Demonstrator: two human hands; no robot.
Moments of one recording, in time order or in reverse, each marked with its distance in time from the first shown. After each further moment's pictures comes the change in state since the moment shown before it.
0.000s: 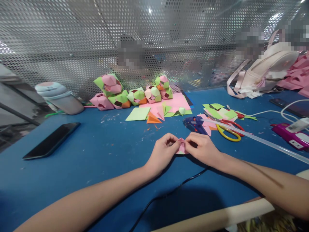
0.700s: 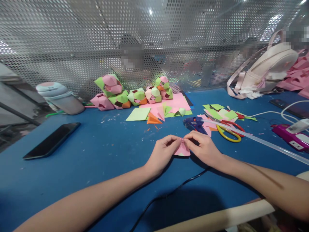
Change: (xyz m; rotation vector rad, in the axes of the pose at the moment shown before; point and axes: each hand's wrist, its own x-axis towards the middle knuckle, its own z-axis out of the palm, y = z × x) left_hand 0.000 -0.001 -0.003 -0.017 -0.058 0.028; right_hand 0.001 -0.004 -0.005 0.137 0.003 0.085
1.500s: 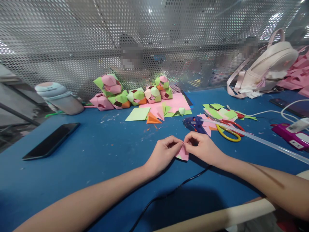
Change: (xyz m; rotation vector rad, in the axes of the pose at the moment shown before) left_hand 0.000 0.004 0.000 0.118 -0.068 0.057; right_hand 0.002 -0.007 -0.002 0.182 -0.095 0.215
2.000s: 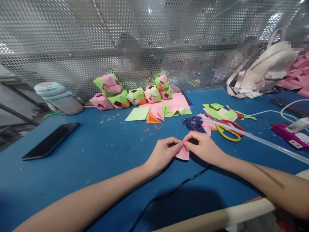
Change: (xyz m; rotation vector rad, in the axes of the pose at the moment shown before) left_hand 0.001 -0.001 0.001 -0.085 -0.023 -0.085; right_hand 0.002 0.005 -0.004 -0.063 0.008 -0.041
